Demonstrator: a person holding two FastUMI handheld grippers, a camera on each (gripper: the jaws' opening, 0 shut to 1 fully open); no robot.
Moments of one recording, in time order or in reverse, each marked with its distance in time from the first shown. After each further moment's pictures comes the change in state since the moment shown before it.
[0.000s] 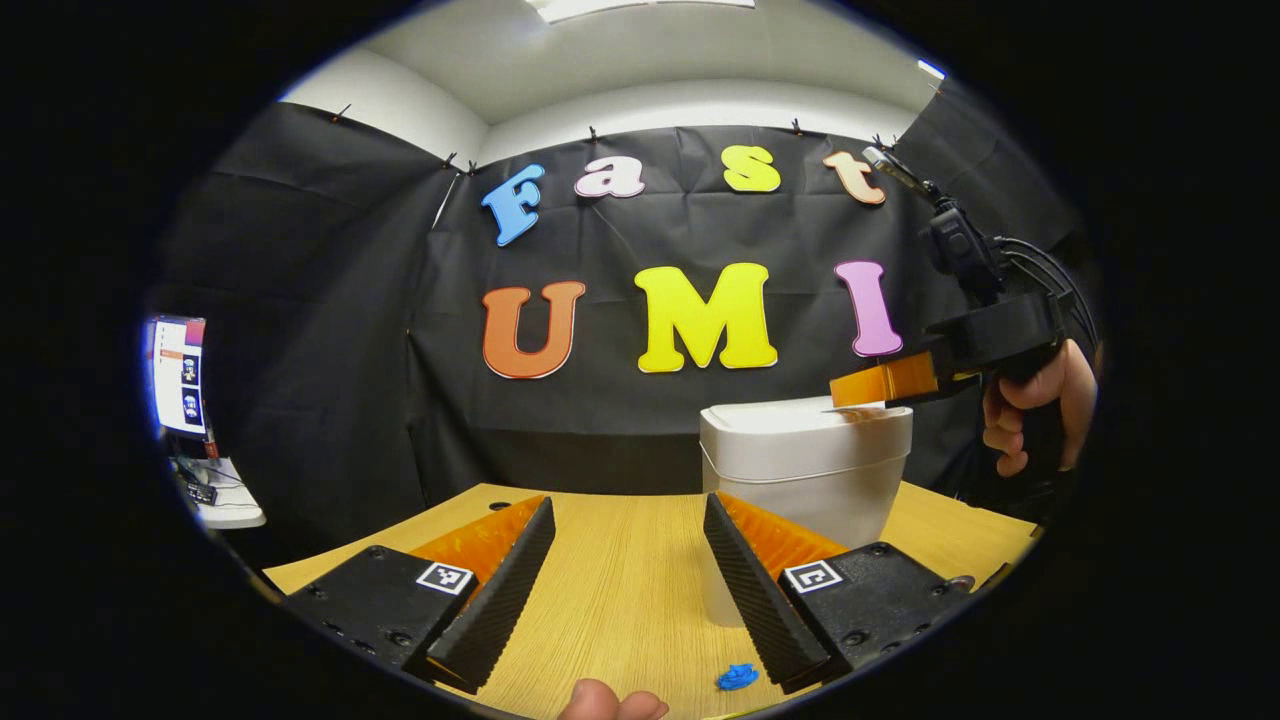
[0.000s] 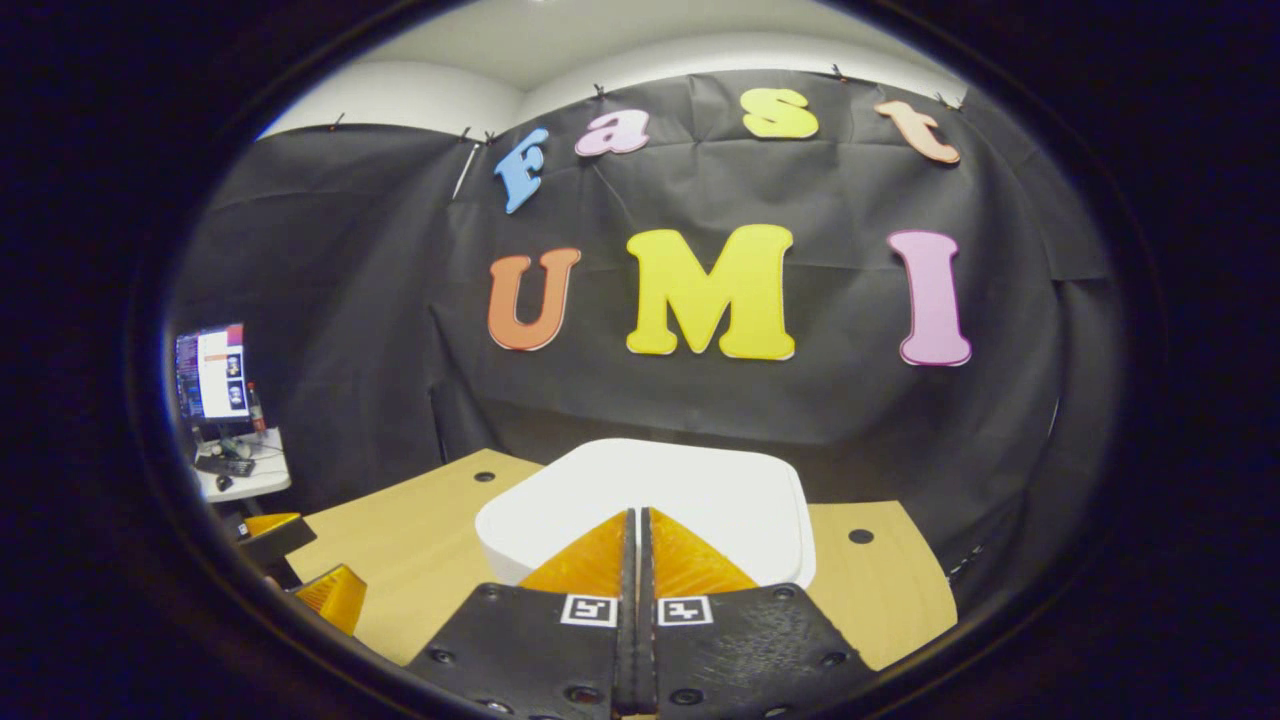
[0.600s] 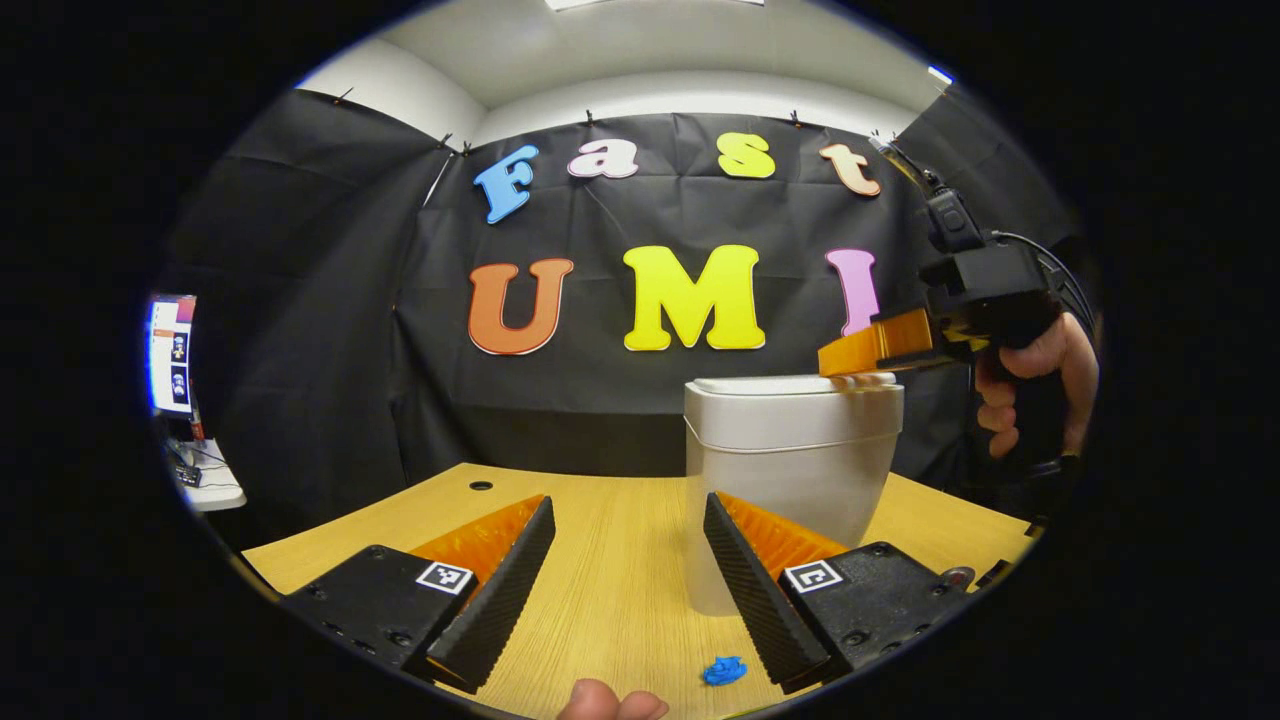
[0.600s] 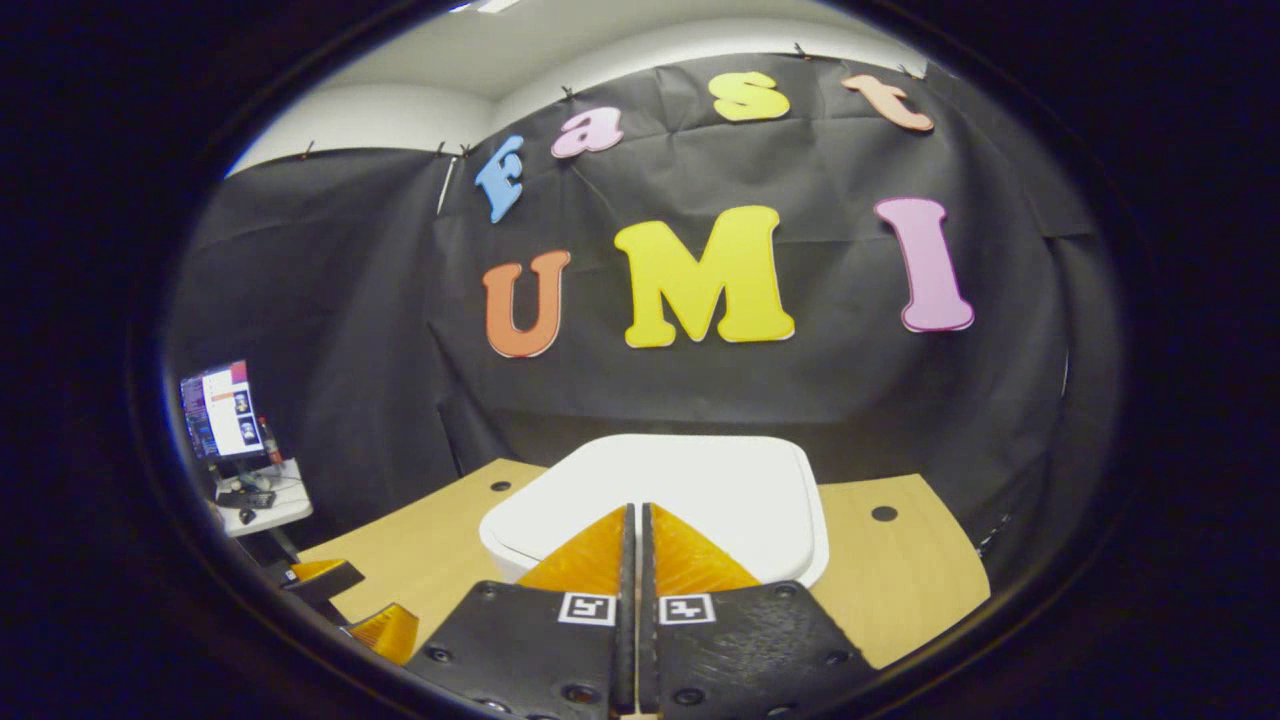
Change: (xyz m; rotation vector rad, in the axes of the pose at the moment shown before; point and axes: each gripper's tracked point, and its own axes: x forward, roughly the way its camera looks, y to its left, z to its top) left arm 0.003 -0.015 -0.028 -0.026 0.044 -0.043; right arm -0.013 -0.004 0.011 0.107 -0.050 0.049
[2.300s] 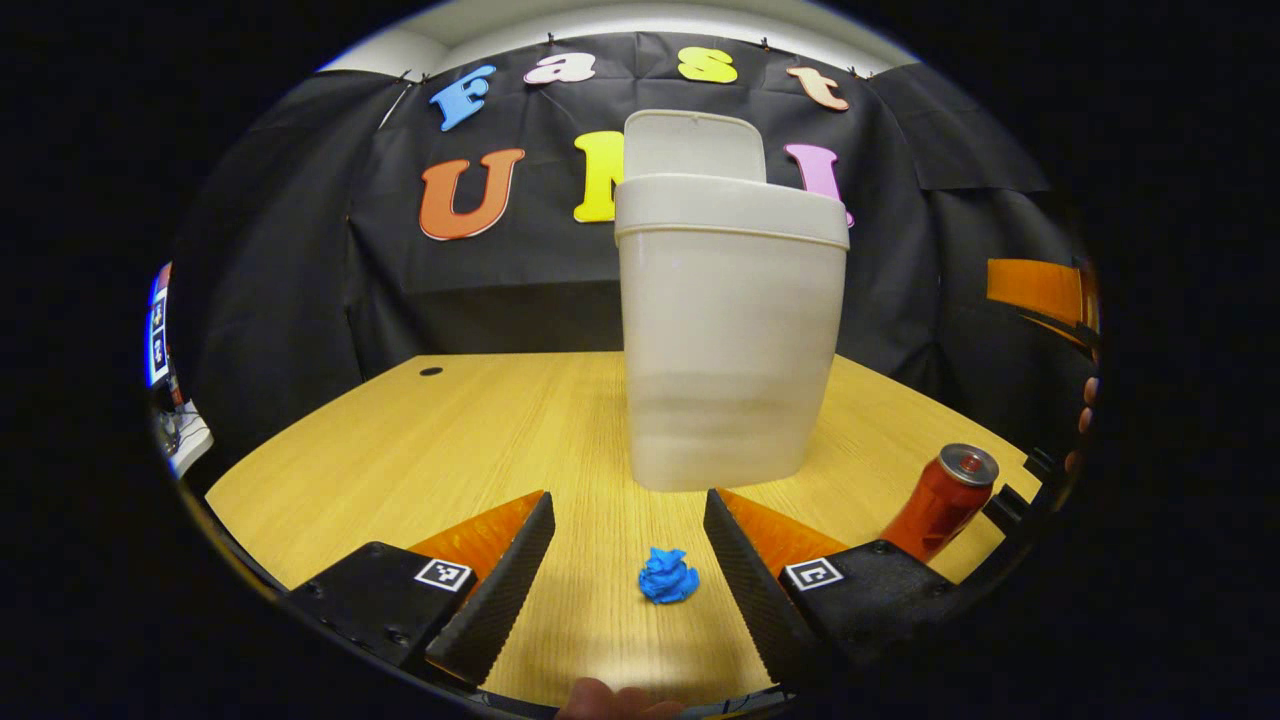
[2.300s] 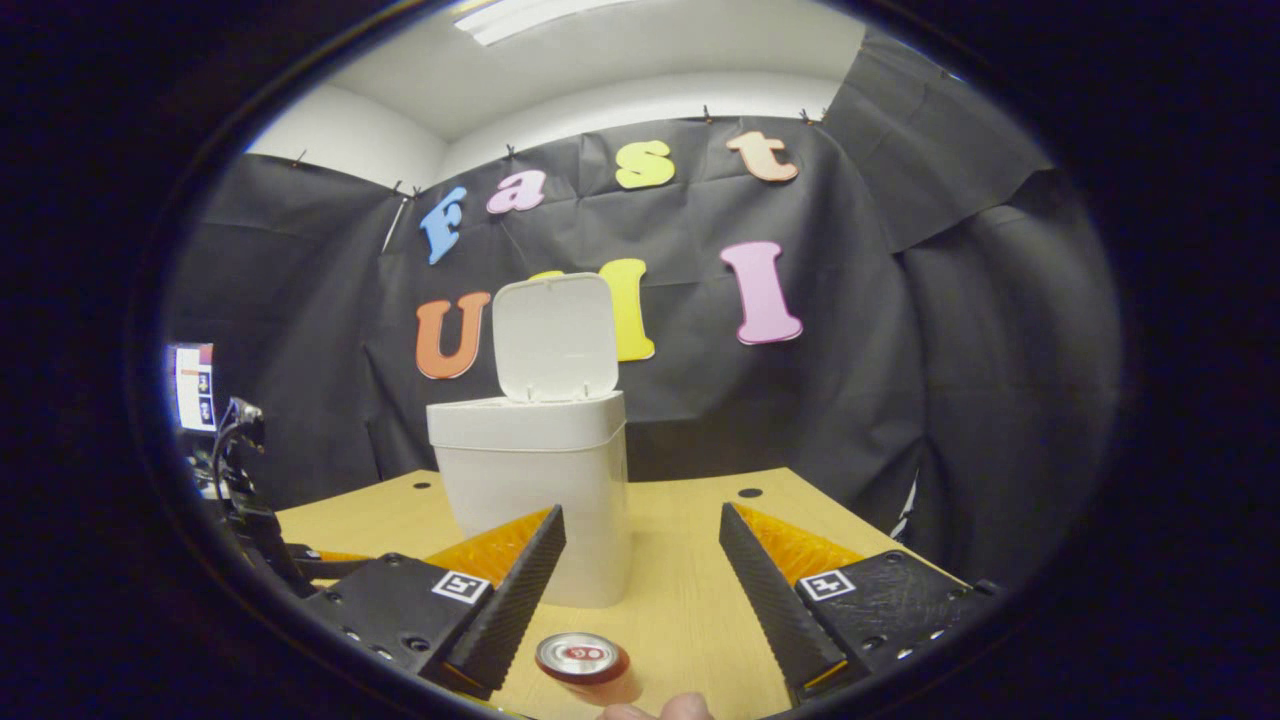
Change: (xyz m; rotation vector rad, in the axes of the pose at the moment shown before) left arm -0.029 -0.062 -0.152 -0.001 0.334 -0.102; right arm -0.179 -0.097 -0.125 0.030 -0.187 -0.295
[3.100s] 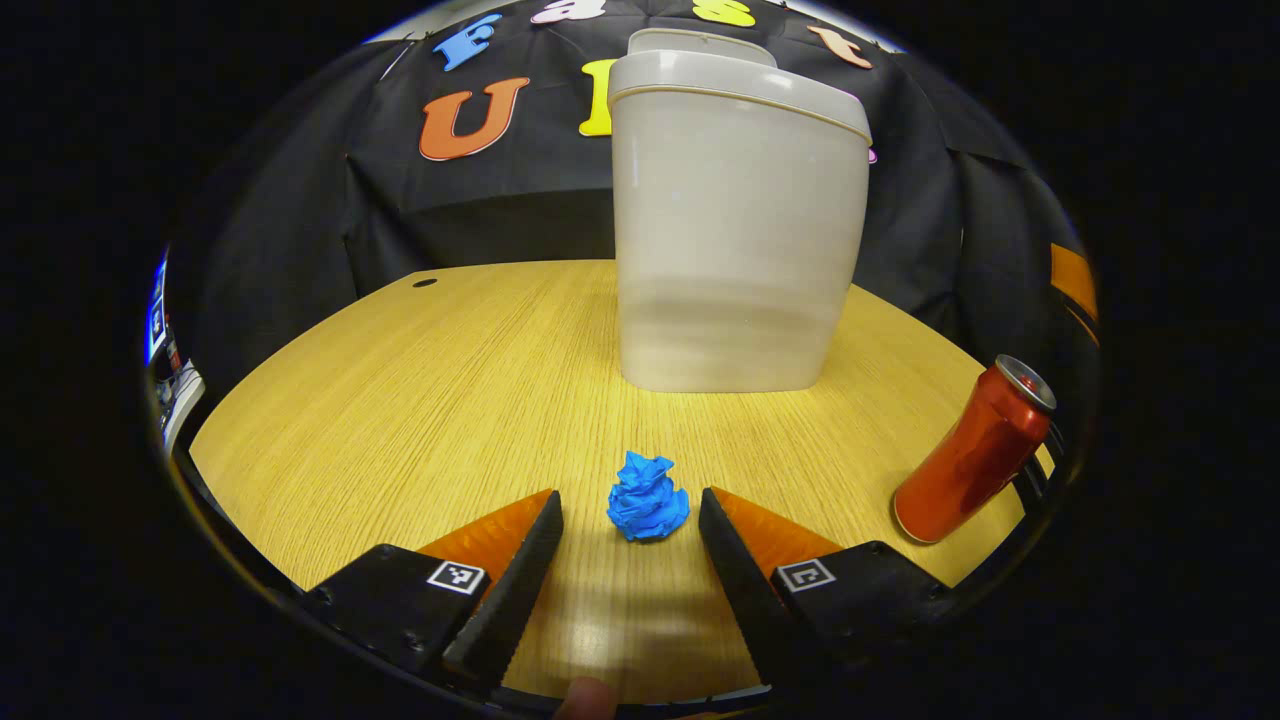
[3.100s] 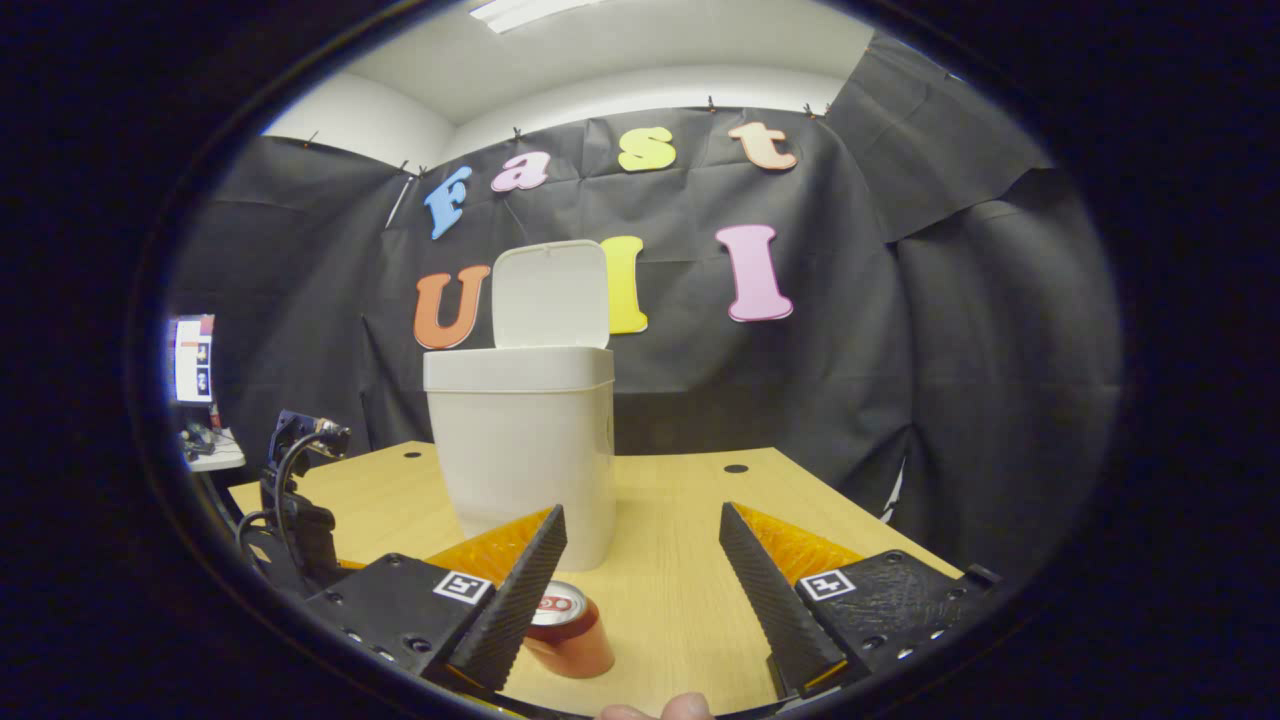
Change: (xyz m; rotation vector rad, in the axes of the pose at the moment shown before) left arm 0.015 -0.009 -0.068 -0.019 0.228 0.042; right arm -0.014 -0.013 -0.045 -0.053 0.046 -0.013
